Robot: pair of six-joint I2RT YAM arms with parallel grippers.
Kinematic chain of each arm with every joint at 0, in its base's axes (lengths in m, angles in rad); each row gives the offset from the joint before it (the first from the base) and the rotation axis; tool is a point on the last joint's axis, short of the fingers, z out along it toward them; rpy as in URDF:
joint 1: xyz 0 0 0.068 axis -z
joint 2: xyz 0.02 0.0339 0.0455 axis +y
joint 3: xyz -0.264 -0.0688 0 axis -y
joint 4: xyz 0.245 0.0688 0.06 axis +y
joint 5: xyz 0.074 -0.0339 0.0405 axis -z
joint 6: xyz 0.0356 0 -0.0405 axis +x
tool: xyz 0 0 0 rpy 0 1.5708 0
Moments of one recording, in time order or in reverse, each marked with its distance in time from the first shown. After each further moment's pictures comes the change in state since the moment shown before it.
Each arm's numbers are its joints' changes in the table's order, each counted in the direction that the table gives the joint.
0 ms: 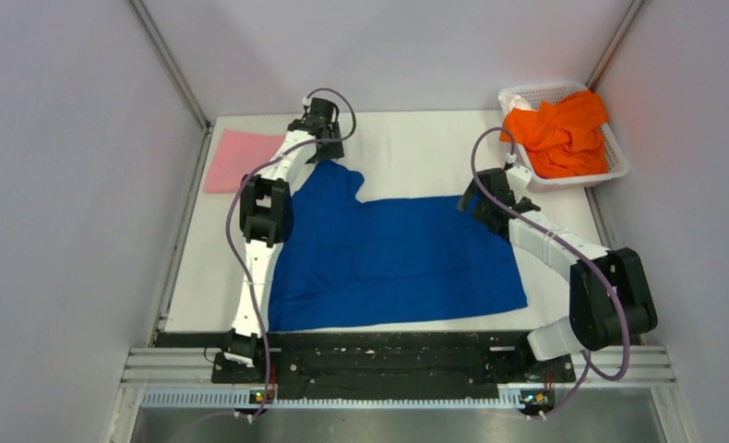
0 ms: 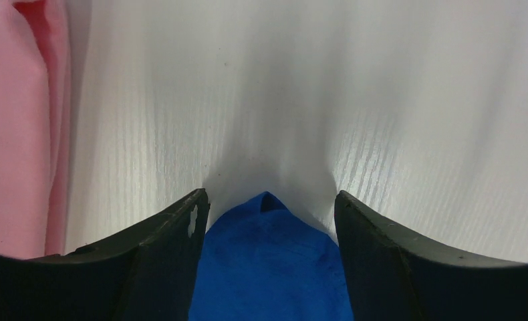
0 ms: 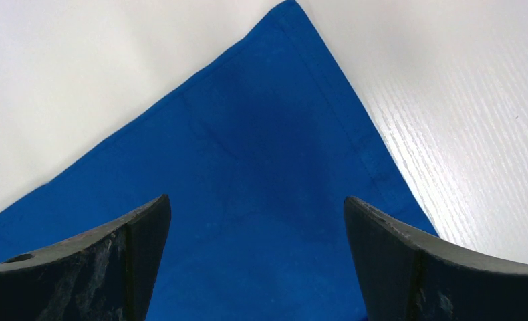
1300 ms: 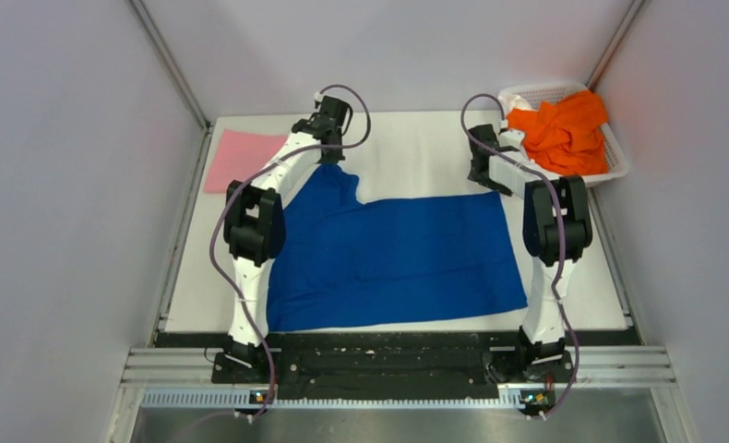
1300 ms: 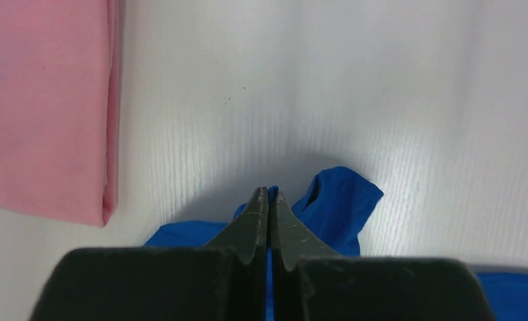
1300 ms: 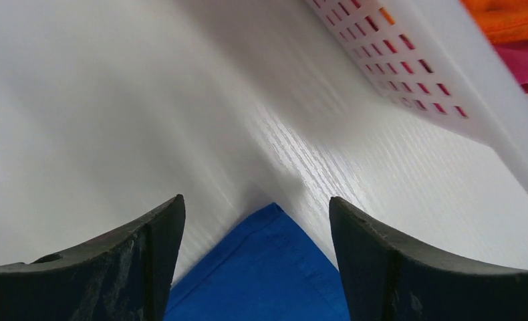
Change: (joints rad) left arm 0.100 -0.308 -0.304 0.013 -0.118 0.068; right arm 0.124 0.608 0.636 0.221 0.171 -0.117
